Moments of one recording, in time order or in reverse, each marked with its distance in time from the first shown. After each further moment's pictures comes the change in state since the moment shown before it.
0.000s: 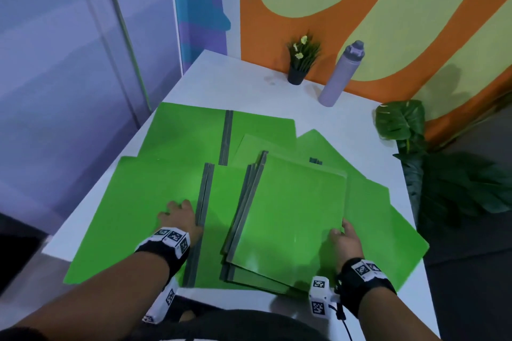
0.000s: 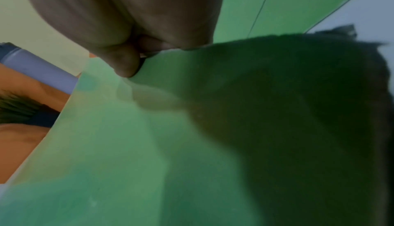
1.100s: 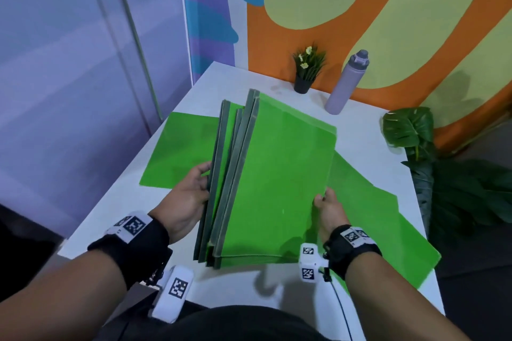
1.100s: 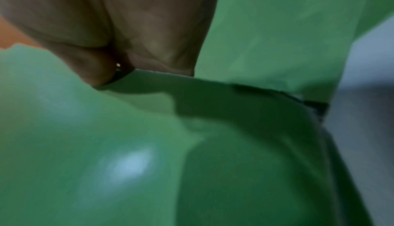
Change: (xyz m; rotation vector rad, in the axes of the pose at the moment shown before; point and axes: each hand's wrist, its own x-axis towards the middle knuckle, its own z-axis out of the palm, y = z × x) left_hand -0.078 0.025 -0.115 -1.535 -0.238 0.388; right_hand 0.000 -0.068 0.046 0.129 -0.317 -0.143
